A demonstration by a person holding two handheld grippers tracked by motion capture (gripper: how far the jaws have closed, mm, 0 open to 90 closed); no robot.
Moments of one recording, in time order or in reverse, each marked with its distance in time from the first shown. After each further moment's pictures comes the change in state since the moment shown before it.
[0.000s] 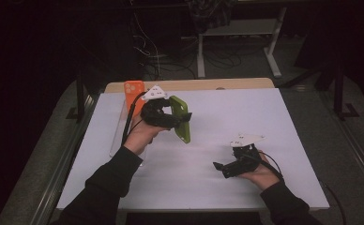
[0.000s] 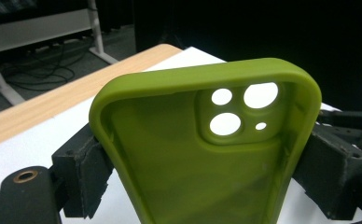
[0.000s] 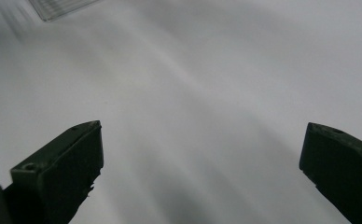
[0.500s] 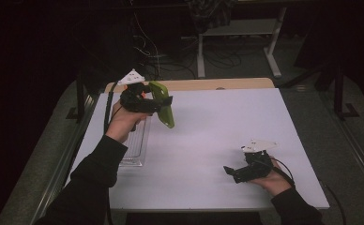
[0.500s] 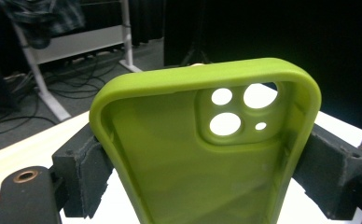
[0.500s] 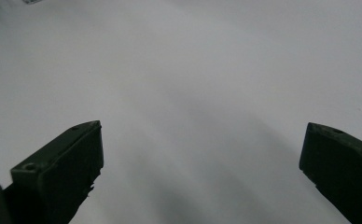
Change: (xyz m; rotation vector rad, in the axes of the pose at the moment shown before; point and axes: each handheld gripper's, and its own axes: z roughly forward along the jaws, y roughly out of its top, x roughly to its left) left arm 0.042 0.019 -0.040 -0.061 0.097 -0.037; right arm -0.009 -0.024 -0.018 -0.004 -0.048 0.031
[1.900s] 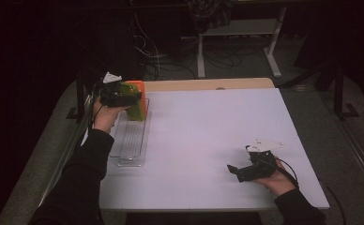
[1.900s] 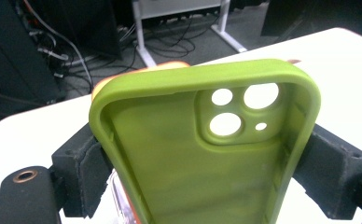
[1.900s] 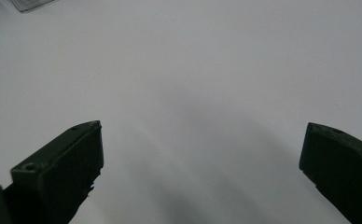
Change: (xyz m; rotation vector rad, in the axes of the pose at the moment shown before) left arm 0.105 -0.054 0.009 0.142 0.360 -0.093; right arm -0.007 -0.003 -0.007 -0.020 -0.014 0.010
